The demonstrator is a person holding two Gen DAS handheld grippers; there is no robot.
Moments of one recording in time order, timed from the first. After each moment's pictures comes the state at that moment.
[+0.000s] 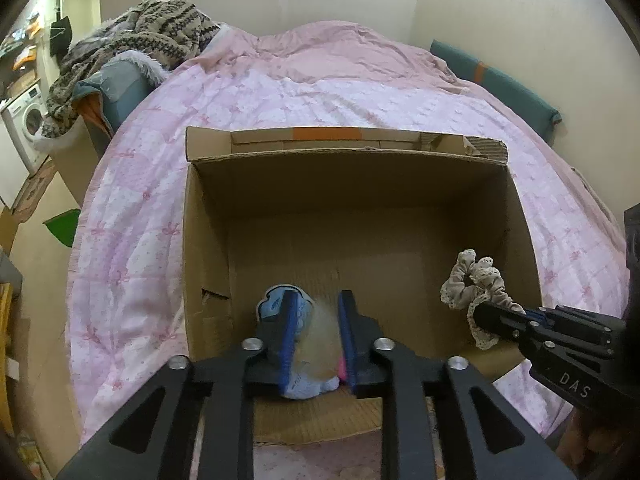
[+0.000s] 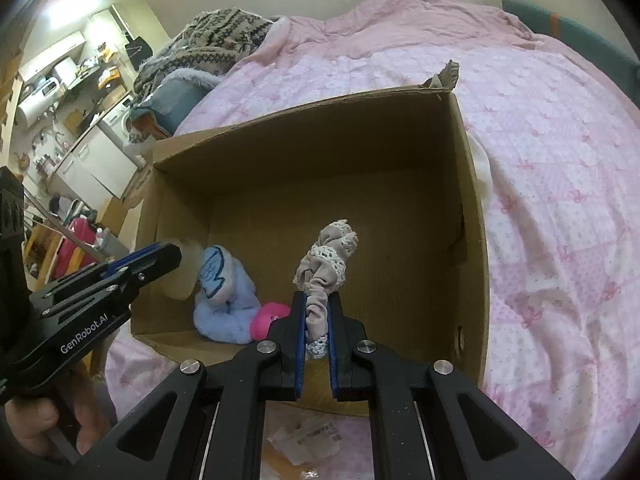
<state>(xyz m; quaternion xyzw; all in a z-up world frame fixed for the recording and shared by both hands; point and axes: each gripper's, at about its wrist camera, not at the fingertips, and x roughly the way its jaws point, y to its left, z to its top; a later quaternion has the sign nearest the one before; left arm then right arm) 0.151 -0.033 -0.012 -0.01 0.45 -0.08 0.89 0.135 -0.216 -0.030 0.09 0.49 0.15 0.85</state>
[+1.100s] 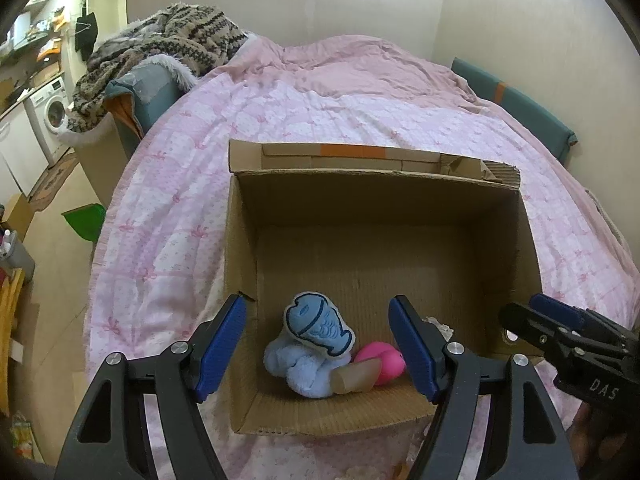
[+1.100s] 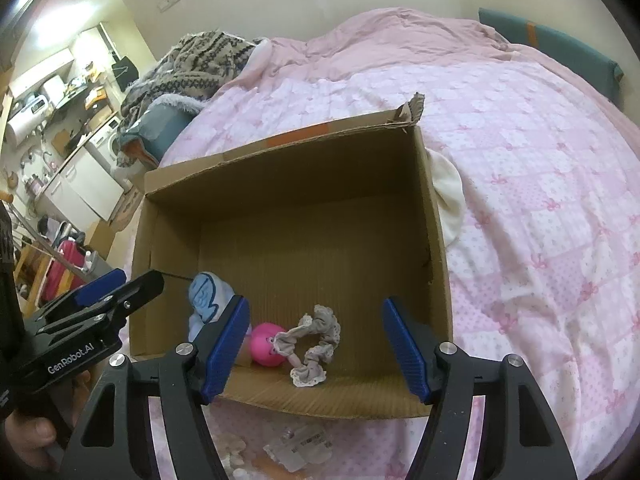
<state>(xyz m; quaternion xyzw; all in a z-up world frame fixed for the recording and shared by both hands) 0.138 -0.019 0.005 -0.03 0.43 -0.04 0.90 0.133 -0.223 -0.013 0.10 0.46 0.11 0.88</state>
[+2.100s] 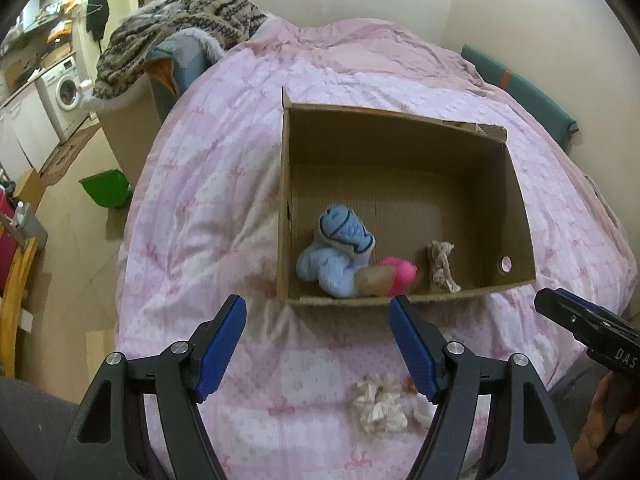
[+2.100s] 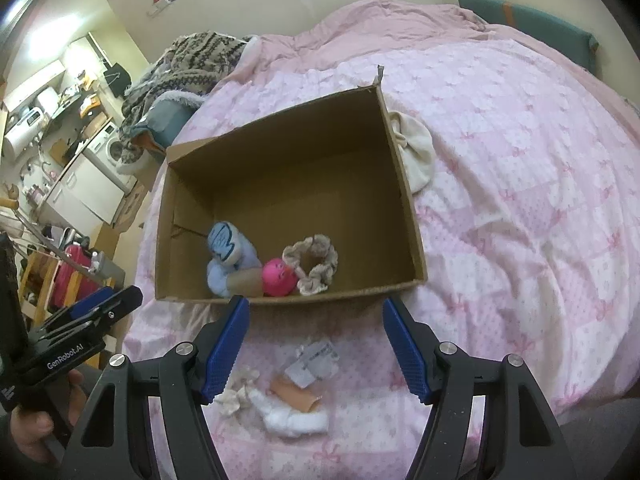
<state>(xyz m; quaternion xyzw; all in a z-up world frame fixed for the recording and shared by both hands) 0.048 0.006 0.010 -0.04 0.47 -0.02 0.88 0.054 -0.238 -0.003 0.12 0.48 0.10 0.86</state>
